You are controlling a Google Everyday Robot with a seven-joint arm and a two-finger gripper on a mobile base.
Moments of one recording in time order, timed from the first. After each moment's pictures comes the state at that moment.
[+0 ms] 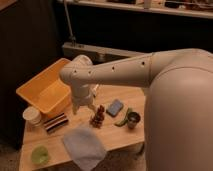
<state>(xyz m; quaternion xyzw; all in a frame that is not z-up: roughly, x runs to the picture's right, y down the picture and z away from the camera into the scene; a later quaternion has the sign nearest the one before) -0.106 0.103 0.704 -0.26 0.23 0.64 0.68</state>
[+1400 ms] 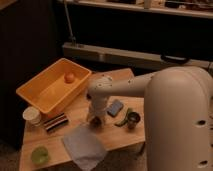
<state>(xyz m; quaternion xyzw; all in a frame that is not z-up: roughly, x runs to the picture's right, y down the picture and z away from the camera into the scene) -0.060 0.173 0.806 -0.31 0.26 0.72 0.57</state>
